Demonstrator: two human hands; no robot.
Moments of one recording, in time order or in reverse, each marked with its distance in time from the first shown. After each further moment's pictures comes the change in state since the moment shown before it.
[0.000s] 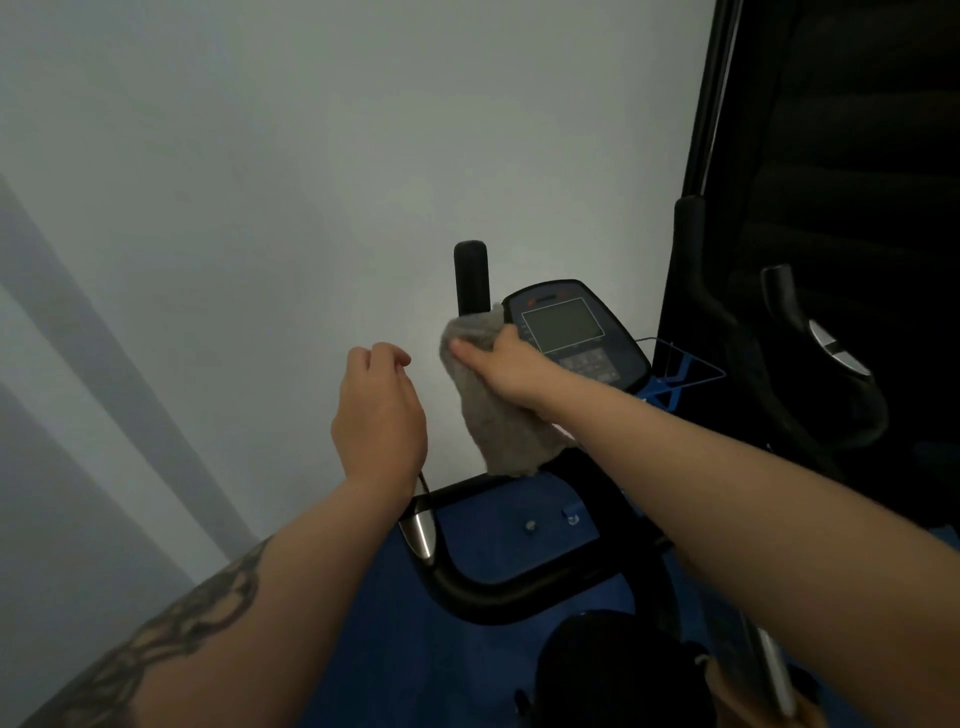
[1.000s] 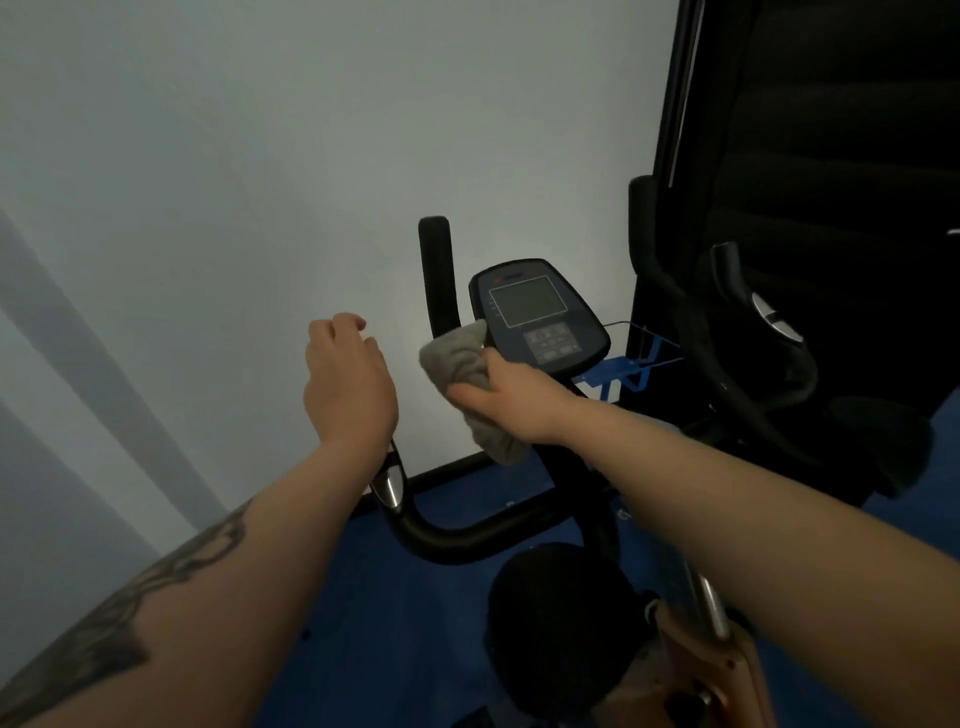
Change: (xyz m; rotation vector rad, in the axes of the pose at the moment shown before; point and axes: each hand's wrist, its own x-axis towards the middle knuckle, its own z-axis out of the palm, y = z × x) left_hand -0.006 0.005 -0.004 0.027 -0.008 -0.056; right_hand -0.058 0.040 -0.013 -0.444 -0.071 -0.098
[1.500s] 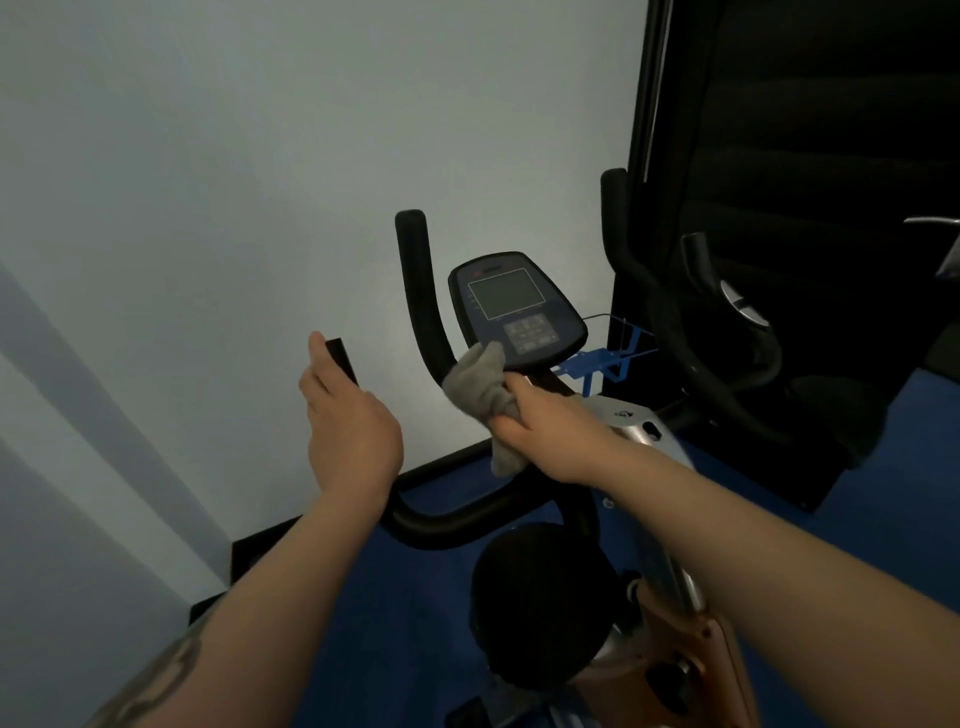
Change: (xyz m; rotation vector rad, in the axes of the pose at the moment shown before) left_hand -0.053 0.003 -0.003 -0.113 -0.109 -0.165; right_hand -0.051 0.039 0.007 -0.112 0.086 -0.038
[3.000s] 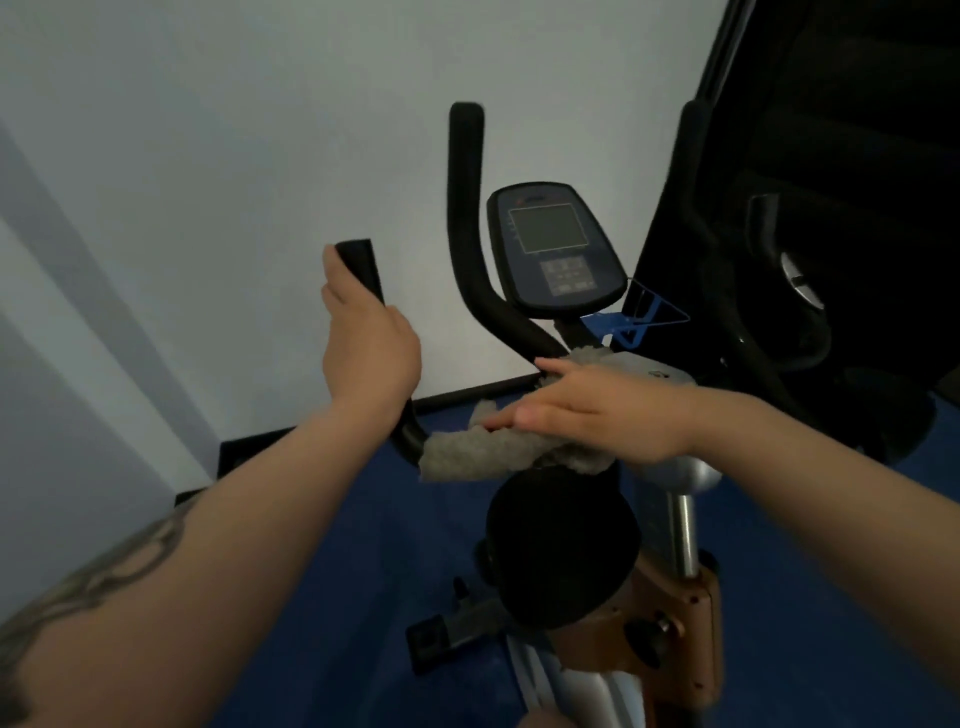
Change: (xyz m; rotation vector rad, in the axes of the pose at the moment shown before) left_hand 0.000 0.002 -0.005 -0.093 -0.069 -0.113; right_hand -0.028 -0.018 -0.031 -0.112 -0.519 -0.341
